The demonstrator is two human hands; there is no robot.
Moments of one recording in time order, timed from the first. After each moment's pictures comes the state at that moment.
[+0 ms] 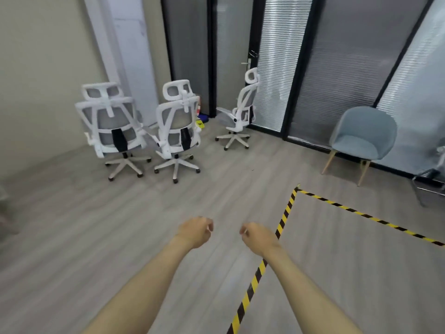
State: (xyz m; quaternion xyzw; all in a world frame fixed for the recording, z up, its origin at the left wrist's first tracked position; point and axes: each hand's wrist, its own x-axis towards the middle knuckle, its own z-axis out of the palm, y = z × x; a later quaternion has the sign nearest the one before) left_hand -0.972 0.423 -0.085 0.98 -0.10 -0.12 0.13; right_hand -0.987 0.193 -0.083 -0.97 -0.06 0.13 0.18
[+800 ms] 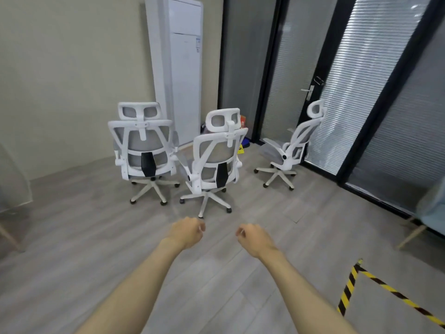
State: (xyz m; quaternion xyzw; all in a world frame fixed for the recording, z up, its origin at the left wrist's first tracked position) left_hand -0.505 0.642 -0.072 0.99 0.04 -0.07 0.13; right_hand -0.459 0.410 -0.072 -0.96 -0.16 0.12 0.19
